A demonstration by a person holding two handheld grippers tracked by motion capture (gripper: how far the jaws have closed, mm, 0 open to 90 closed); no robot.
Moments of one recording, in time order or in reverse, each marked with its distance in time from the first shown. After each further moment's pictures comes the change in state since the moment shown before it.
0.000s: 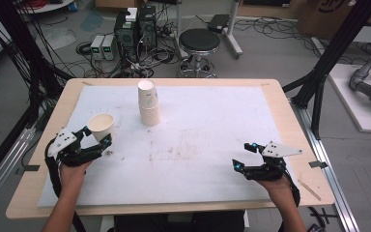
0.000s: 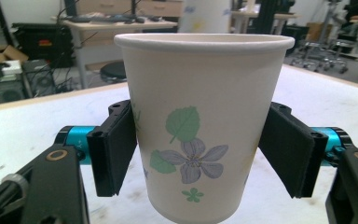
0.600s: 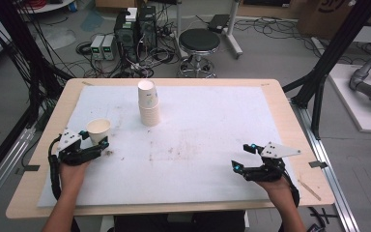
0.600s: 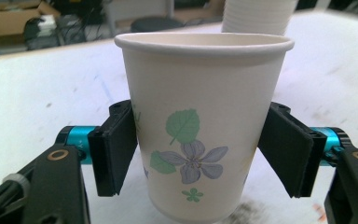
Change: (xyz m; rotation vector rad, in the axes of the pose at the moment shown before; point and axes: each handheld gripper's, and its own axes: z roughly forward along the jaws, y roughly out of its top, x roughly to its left) left arm 0.013 -0.018 0.009 0.200 0.131 0.027; right arm 0.002 -0.001 0.002 0.009 0.008 -0.007
